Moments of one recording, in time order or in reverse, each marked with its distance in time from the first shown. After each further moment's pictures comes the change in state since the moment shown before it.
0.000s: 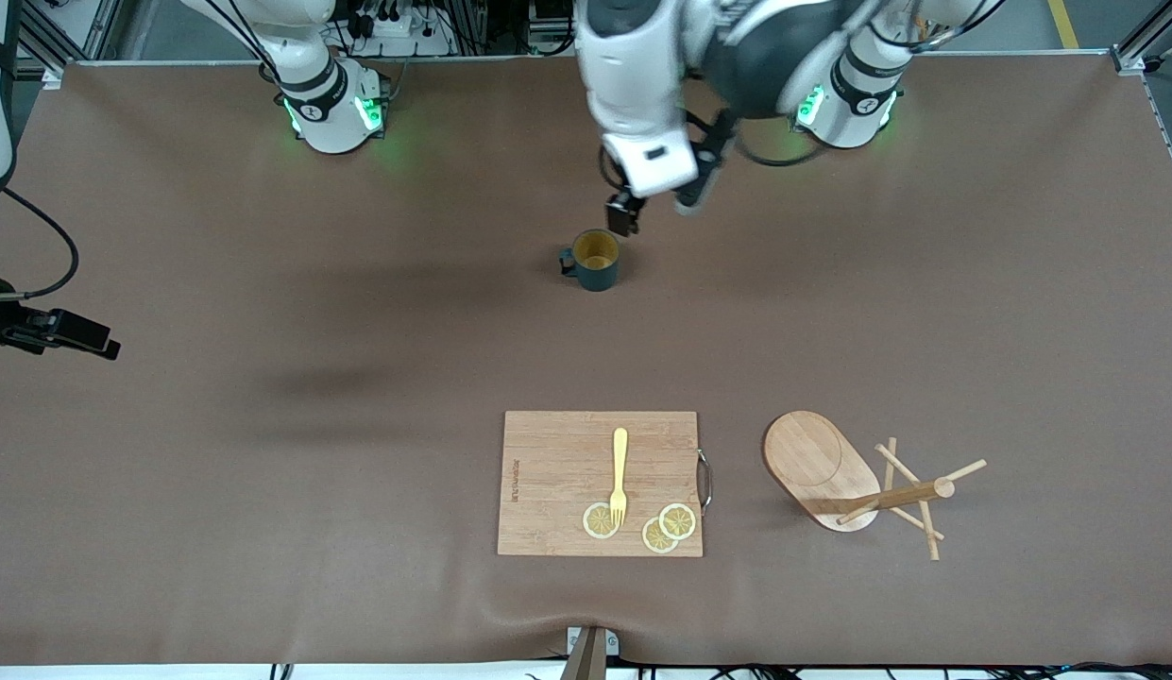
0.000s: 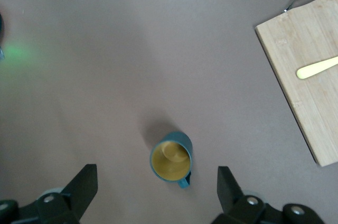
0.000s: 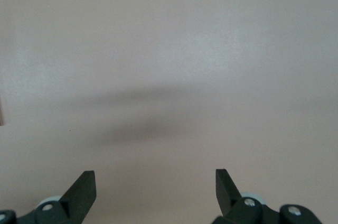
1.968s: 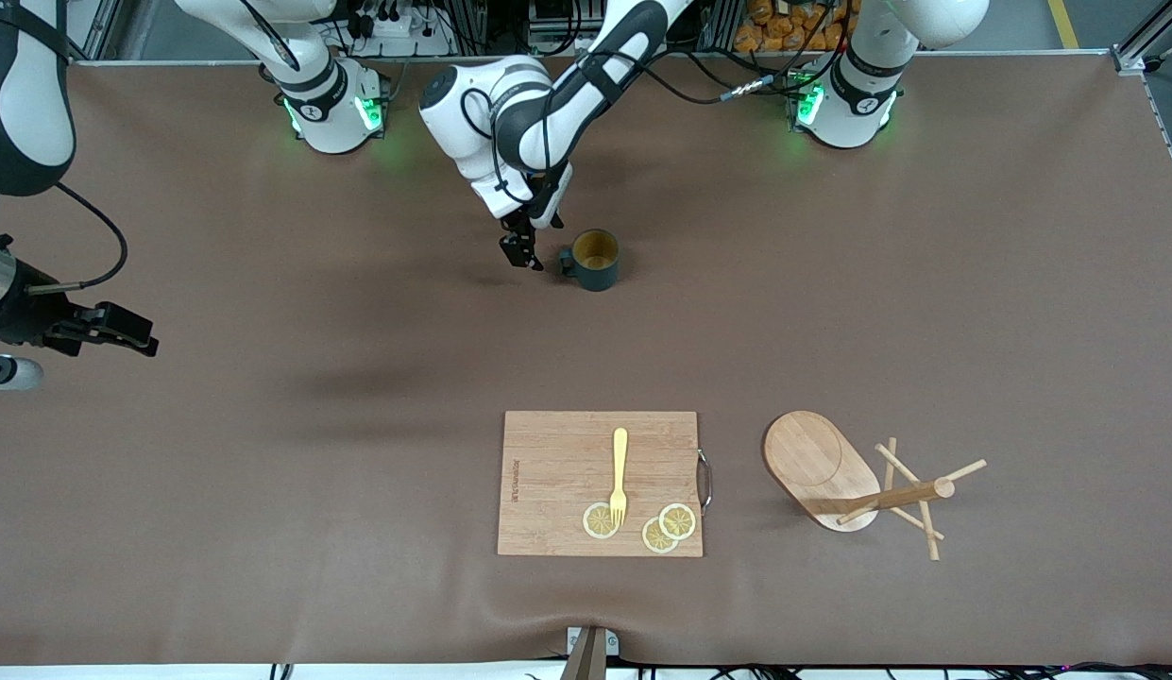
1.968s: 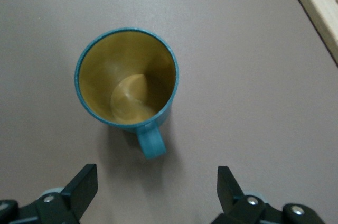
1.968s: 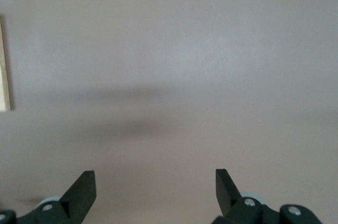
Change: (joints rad) left arm -0.713 0.500 0.576 0.199 0.031 0.231 -0.314; right arm 0.171 -0.031 -0.092 -0.029 -0.007 -0.030 0.002
